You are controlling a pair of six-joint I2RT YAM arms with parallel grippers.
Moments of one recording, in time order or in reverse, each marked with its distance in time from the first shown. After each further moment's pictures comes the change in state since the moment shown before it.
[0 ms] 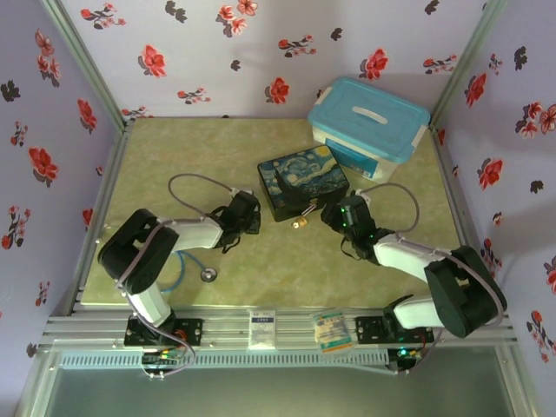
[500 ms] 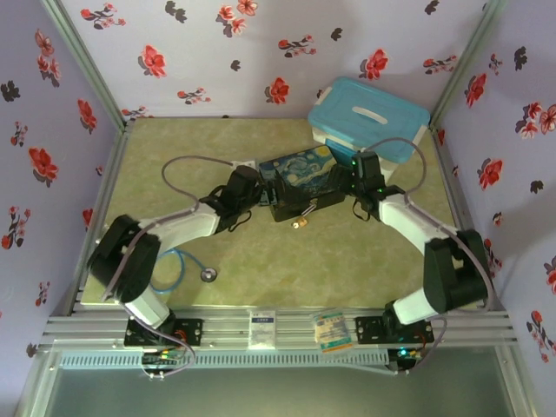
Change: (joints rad) left arm 0.013 -0.021 0.202 0.046 0.102 -0.121; right arm -0.166 0.185 0.427 -0.270 -0.045 -0.288
